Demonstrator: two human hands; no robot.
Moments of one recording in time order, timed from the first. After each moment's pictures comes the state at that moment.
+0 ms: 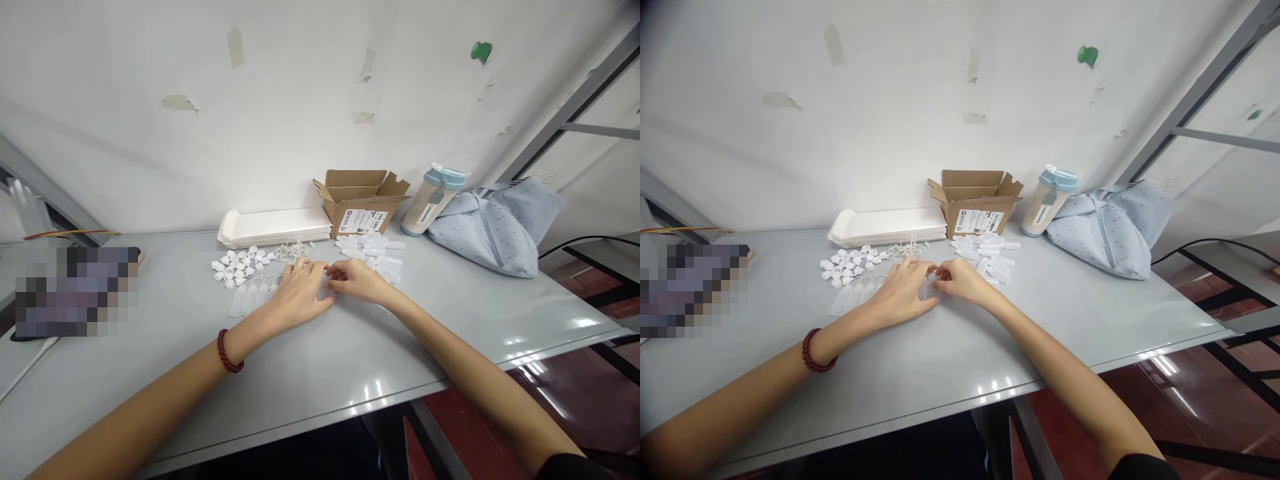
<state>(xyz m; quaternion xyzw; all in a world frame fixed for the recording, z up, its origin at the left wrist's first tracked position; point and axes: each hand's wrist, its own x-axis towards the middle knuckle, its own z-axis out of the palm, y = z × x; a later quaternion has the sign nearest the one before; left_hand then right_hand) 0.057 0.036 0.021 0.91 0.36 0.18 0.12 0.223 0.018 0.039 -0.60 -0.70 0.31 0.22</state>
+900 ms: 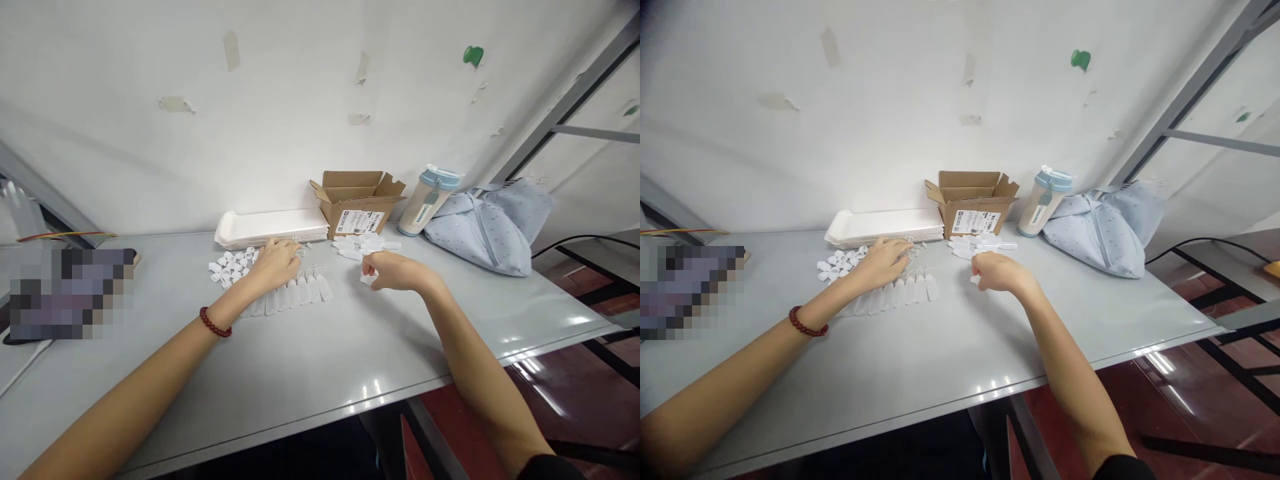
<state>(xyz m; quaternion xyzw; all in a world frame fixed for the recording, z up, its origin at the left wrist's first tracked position) 0.034 0.100 0.019 0.88 0.42 0.20 0.07 0.277 0.009 0.077 -0.70 -0.70 0.16 -0.05</state>
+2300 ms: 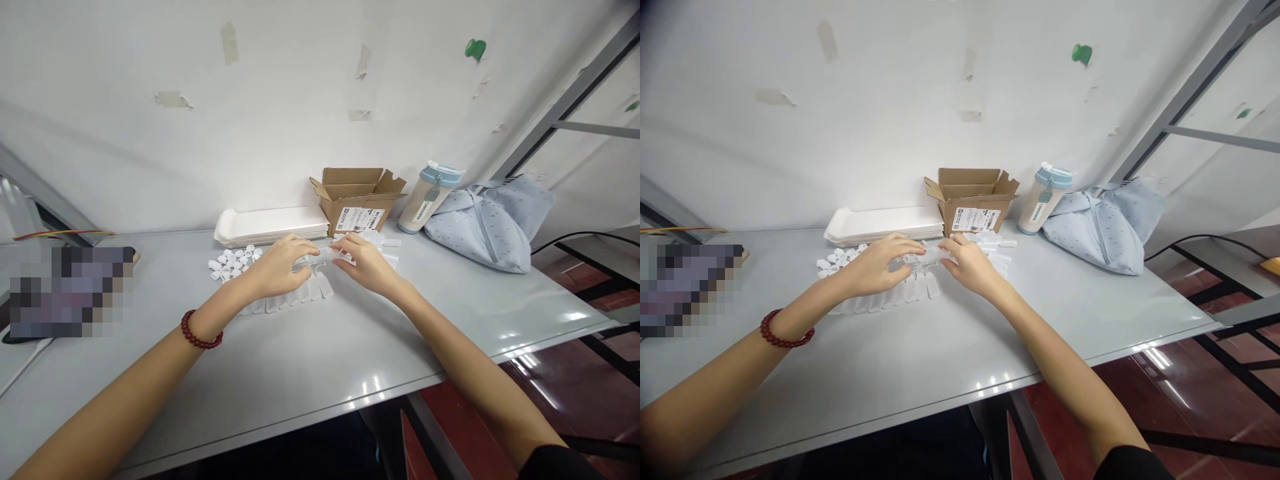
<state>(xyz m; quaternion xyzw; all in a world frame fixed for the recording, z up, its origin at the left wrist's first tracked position) 0.031 0.069 0.063 0.93 0.26 0.21 0.14 0.245 0.024 0.039 -0.54 -0.79 0.05 0.28</state>
